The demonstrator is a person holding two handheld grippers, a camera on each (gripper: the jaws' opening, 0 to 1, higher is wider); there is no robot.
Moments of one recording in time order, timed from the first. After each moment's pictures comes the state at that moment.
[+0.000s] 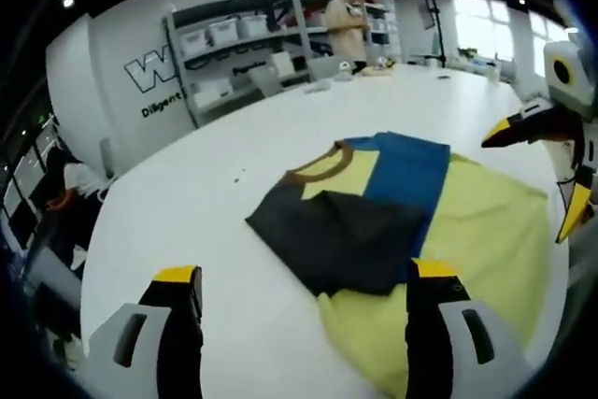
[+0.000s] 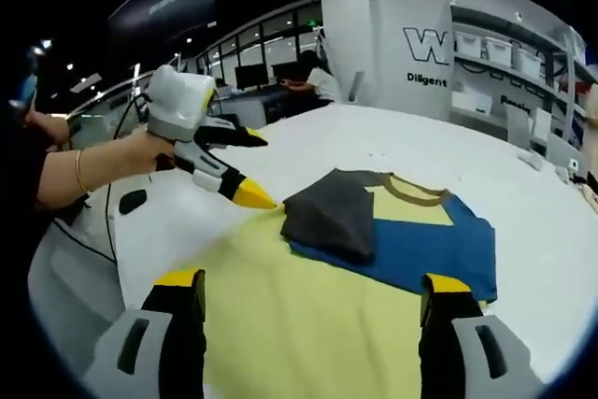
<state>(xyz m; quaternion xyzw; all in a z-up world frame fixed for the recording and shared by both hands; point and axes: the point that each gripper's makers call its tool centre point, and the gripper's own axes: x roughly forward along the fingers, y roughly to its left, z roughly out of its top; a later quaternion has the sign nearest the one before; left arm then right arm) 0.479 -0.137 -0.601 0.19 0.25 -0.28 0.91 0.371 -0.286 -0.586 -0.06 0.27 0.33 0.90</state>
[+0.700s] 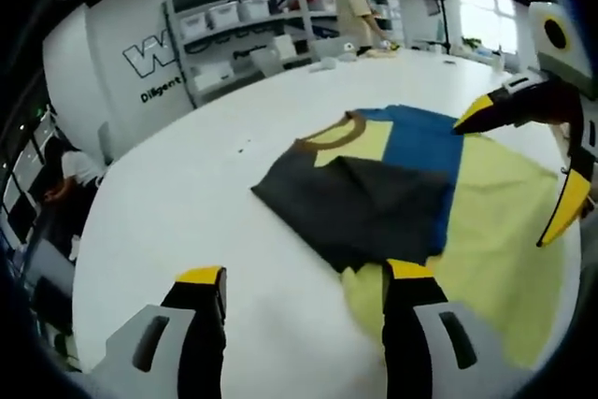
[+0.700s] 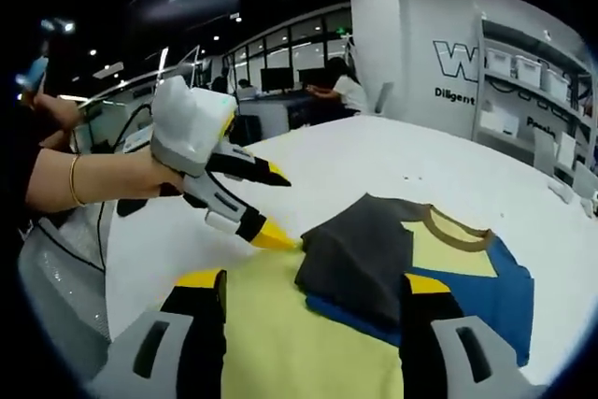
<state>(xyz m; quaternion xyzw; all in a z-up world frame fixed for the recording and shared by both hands) 0.493 -0.124 -0.640 0.19 0.28 -0.29 0.90 0.422 -0.220 -0.599 -0.08 0.25 0.38 0.89</state>
